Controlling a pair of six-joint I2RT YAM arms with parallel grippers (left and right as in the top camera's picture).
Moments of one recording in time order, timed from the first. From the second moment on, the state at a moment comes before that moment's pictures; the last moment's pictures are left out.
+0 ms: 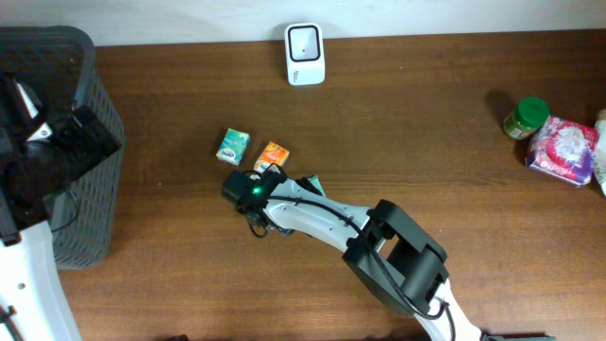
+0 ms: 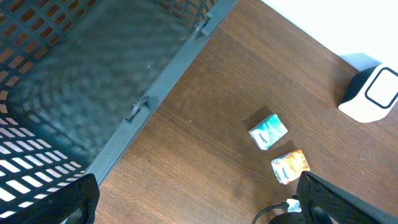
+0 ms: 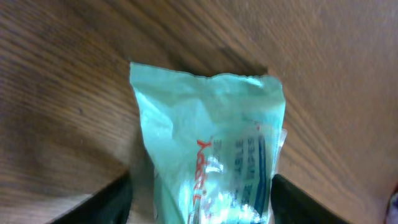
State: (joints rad) left arm 0.27 1.39 1.91 -1.44 -0.05 -0.36; right arm 0.91 2.21 1.61 -1.01 0.54 0.28
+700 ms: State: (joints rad) left arm 0.27 1.39 1.92 -1.44 -0.05 -0.36; right arm 0.23 2.23 1.70 -1.02 -0.78 0.04
